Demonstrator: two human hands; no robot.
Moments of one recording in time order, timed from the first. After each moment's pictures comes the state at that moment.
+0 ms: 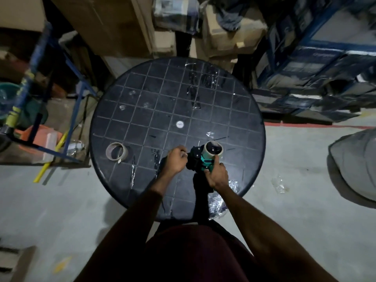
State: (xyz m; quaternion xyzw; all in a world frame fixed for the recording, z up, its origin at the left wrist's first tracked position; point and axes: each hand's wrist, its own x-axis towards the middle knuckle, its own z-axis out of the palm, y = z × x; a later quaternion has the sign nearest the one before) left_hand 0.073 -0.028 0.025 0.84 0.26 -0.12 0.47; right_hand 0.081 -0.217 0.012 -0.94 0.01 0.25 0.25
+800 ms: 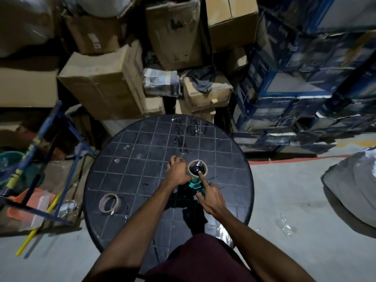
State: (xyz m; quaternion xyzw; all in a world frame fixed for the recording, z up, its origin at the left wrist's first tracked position) left_hand 0.167 -0.045 0.113 0.97 0.07 -0.15 0.20; right_hand 0.115 -0.222 0.076 -0.94 -0.14 0.13 0.27
